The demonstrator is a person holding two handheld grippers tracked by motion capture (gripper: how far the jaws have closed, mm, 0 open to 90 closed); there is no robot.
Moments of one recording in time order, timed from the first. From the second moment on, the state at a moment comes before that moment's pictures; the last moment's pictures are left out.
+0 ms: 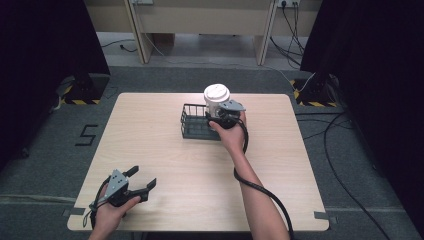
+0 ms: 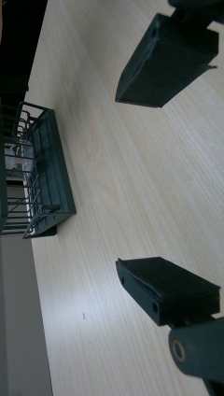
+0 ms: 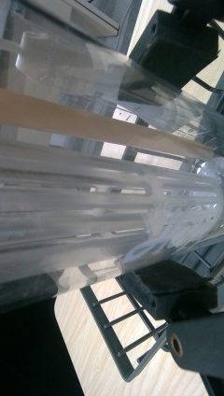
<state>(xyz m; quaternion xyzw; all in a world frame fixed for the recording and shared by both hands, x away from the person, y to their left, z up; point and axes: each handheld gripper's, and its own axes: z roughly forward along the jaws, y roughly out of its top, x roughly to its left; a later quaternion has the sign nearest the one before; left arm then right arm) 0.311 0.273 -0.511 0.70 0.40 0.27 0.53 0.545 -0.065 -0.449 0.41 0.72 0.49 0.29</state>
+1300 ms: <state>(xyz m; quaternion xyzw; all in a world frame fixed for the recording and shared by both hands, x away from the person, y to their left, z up) 0.311 0.273 -0.511 0.70 0.40 0.28 0.53 0.510 -0.085 -0.441 0.40 0.70 0.51 0.29</state>
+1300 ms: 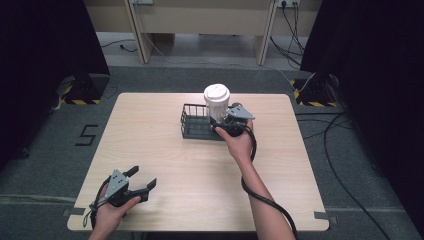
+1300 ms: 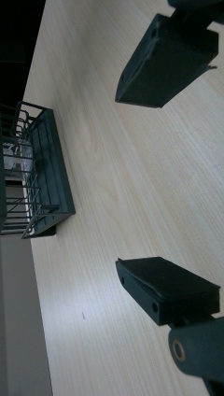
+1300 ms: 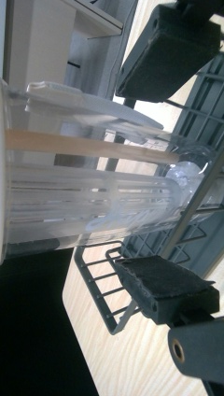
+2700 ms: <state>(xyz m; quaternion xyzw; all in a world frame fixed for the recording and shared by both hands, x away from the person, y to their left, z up) 0.312 0.272 -0.511 0.70 0.40 0.28 0.52 0.455 -0.145 -0.430 0.40 0.70 0.52 0.29</state>
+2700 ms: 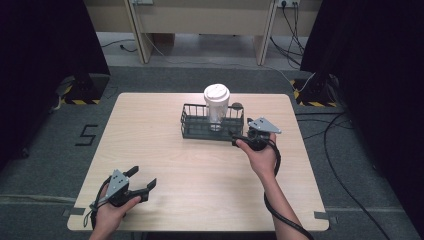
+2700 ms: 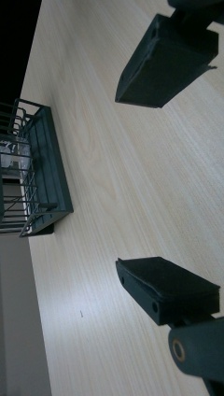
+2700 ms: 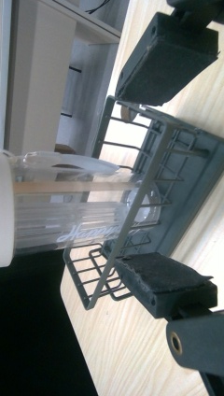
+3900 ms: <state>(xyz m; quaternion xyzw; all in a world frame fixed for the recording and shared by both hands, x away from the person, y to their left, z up) 0.312 0.272 -0.512 0.70 0.40 0.28 0.52 0.416 -0.187 -0.438 0.41 0.71 0.50 0.29</state>
